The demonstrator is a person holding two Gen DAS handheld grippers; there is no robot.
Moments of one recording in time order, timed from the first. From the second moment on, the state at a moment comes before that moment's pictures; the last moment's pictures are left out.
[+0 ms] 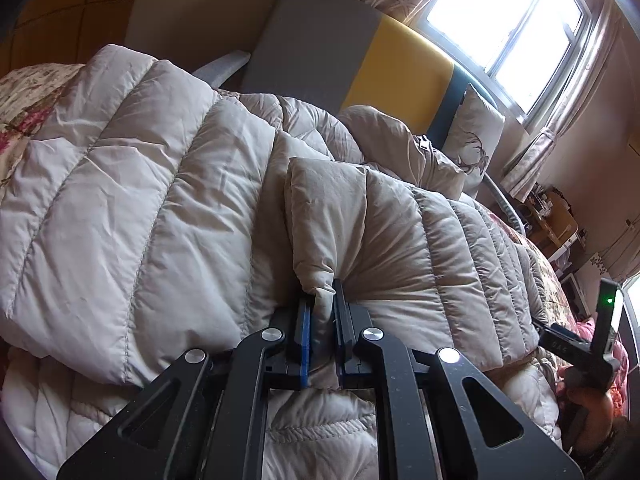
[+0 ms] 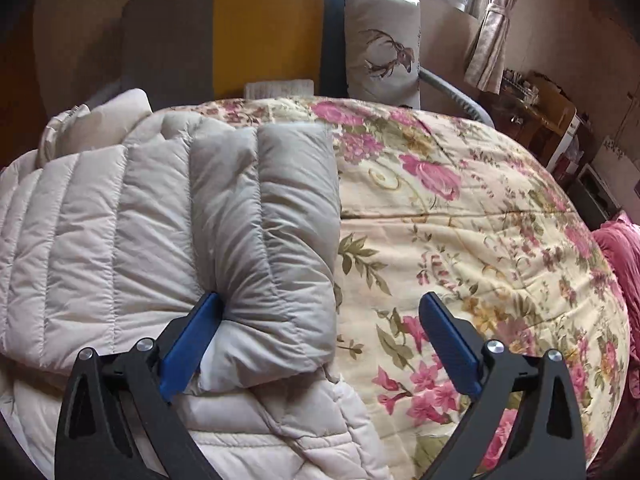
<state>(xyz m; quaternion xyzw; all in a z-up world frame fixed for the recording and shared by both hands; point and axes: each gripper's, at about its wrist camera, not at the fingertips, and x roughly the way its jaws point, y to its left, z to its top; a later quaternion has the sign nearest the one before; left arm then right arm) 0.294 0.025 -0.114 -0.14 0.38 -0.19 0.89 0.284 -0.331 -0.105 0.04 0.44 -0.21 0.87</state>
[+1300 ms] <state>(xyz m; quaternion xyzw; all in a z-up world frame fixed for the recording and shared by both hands) 0.247 0.012 -0.072 0.00 0.36 -0.12 0.92 0.287 -0.325 -0.105 0.01 0.42 -0.22 0.88</state>
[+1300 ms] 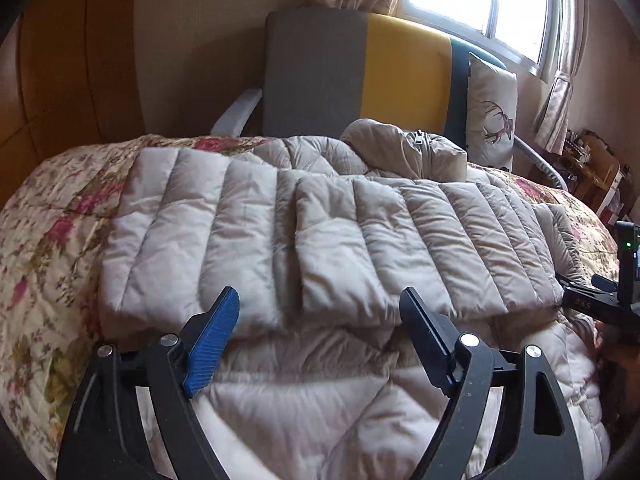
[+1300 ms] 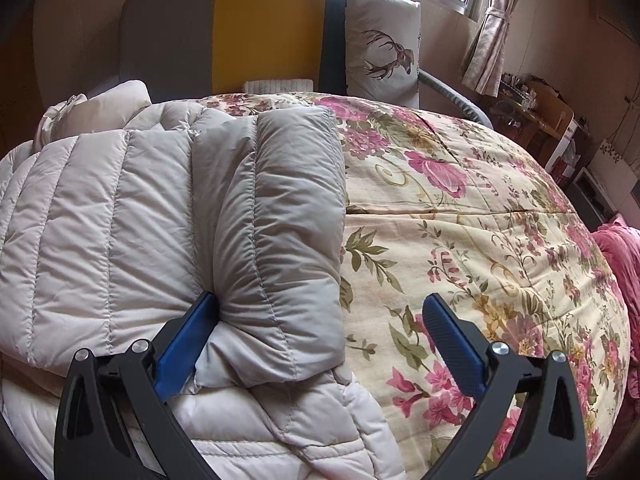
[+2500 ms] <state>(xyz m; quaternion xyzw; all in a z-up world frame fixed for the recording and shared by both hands) 0.307 0.009 -0.100 -0.03 0.39 -0.14 0.91 0.319 -0.377 -0.108 0.11 0.44 -0.22 0.86</state>
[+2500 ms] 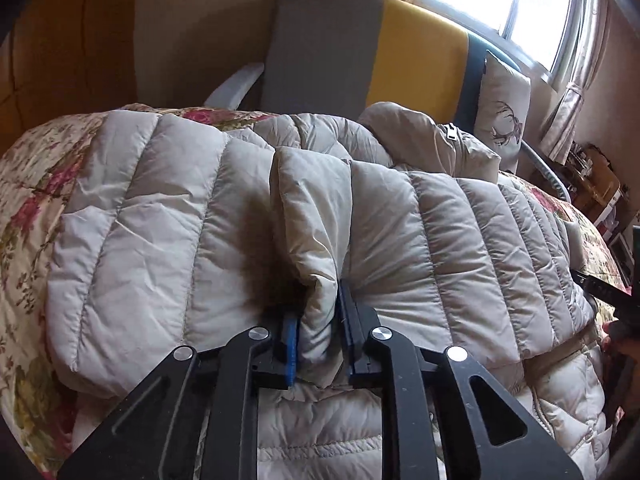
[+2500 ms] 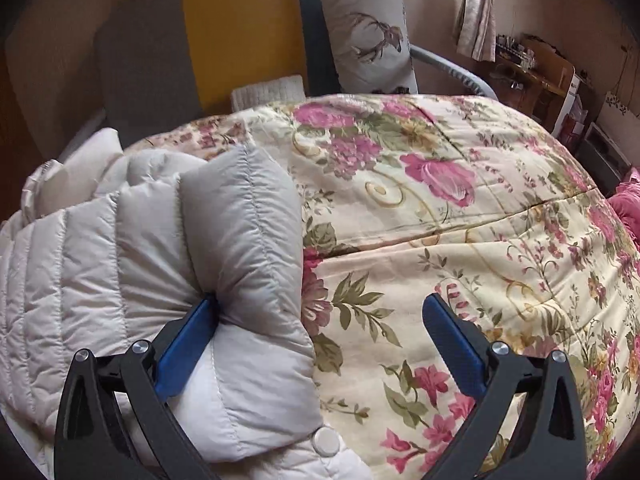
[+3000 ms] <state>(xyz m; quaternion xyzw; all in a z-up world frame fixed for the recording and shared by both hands) 0.244 0.045 -0.069 -0.05 0.37 -0.16 0.91 0.238 -0.364 -0.059 0.13 0.41 -0.16 0.89</state>
